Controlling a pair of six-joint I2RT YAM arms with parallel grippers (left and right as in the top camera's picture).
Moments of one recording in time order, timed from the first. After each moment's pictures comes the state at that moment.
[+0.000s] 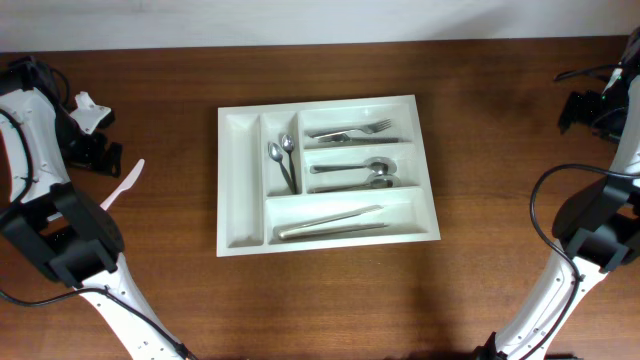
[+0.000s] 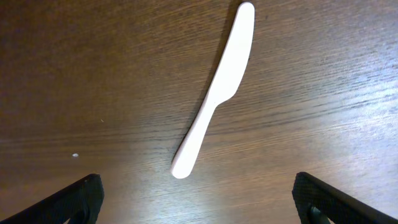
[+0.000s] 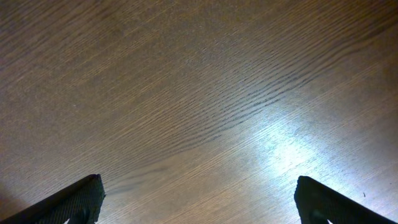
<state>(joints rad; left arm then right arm) 0.44 2.36 2.29 -1.50 -0.05 0.70 -0.48 2.36 2.45 -1.54 0.13 0.05</state>
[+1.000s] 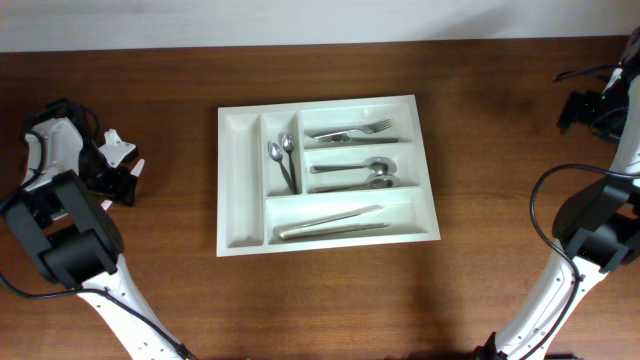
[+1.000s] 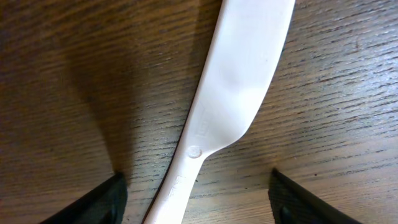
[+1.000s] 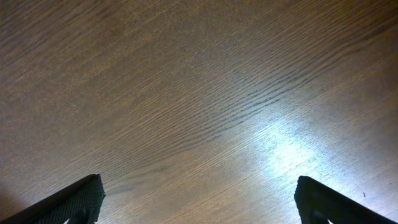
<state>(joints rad) 0.44 2.35 1.88 -1.18 -0.11 0.74 -0.48 2.36 2.45 -1.54 0.13 0.05</state>
